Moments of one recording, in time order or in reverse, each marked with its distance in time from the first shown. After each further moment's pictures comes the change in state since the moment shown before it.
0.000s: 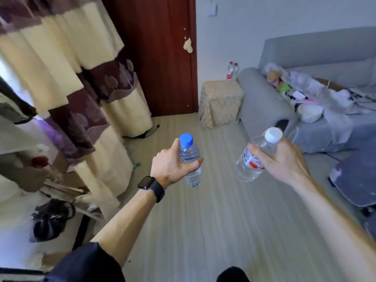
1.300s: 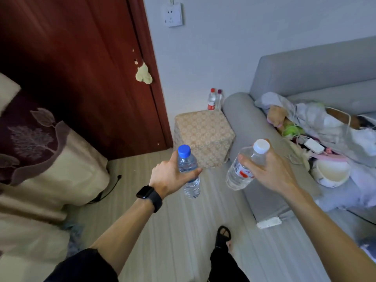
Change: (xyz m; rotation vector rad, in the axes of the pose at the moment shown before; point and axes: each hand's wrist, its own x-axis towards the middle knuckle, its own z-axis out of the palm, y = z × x) left_hand 0.798 0.089 0.194 0.020 -0.222 0.069; right_hand 0.767 0.126 0.163 0.028 -0.106 0.154
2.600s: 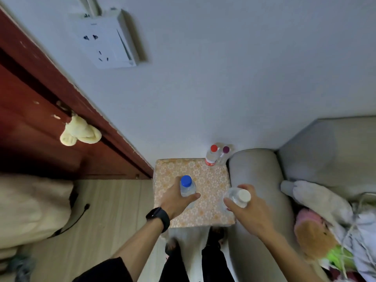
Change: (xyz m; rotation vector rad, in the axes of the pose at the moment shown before) left_hand 0.634 0.048 0.164 -0.491 -0.258 -0.425; right_hand 0.647 0.122 0.111 0.027 -0.442 0.252
